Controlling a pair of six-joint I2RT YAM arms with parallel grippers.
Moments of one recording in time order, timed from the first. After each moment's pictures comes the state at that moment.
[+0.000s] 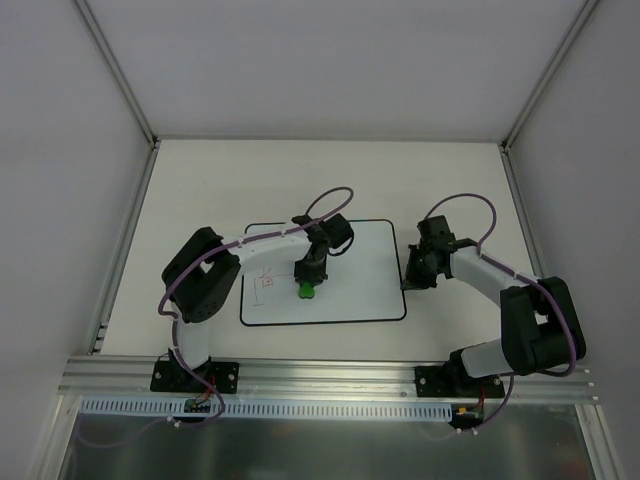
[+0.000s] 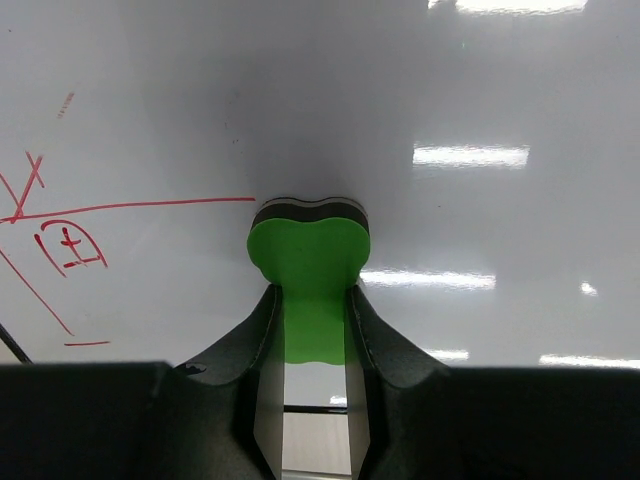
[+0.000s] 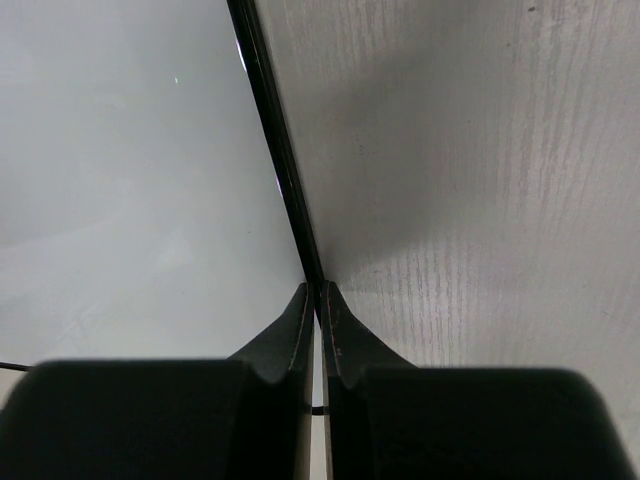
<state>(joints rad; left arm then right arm) -0.87 1.90 1.32 -0.86 -0.24 -0.82 0.29 1.42 0.70 -0.49 -0.13 0.47</state>
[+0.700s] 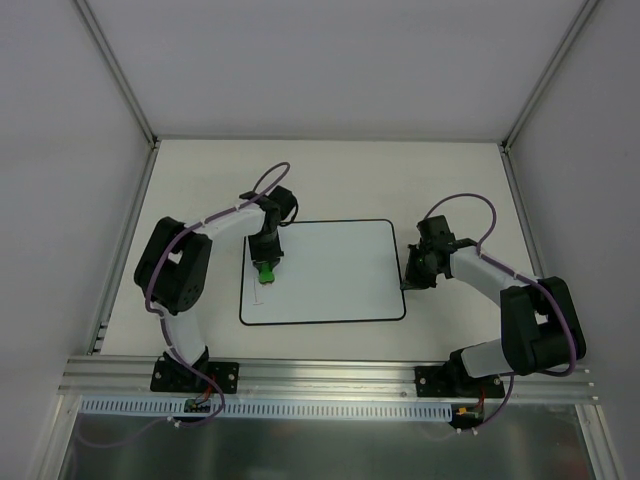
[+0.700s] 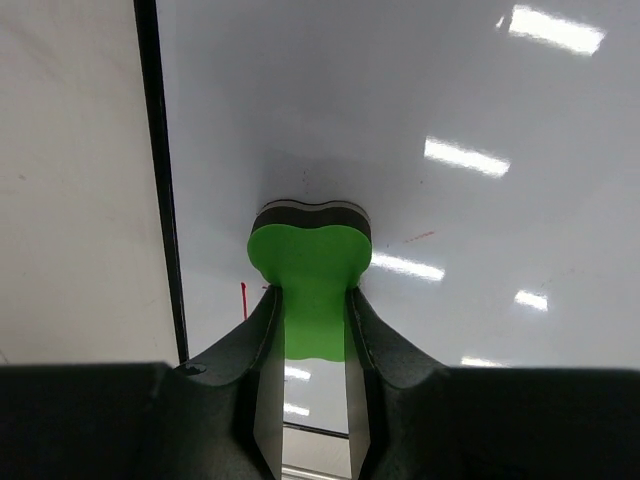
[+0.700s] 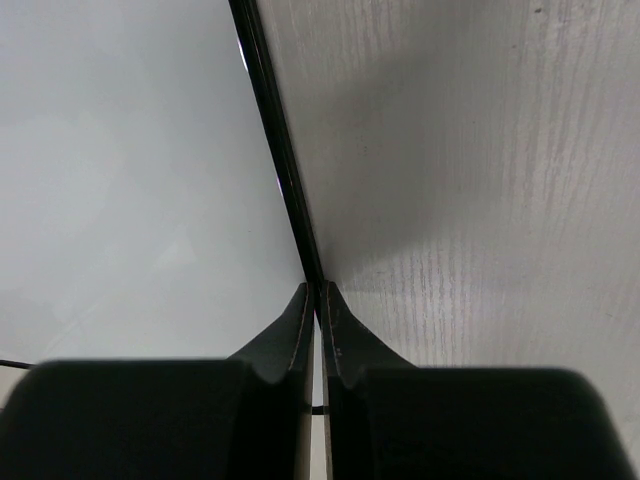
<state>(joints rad) -0.51 1.82 1.21 -0.87 -0.20 -0.73 0.29 1.42 0.70 -0.49 -0.14 0.47</state>
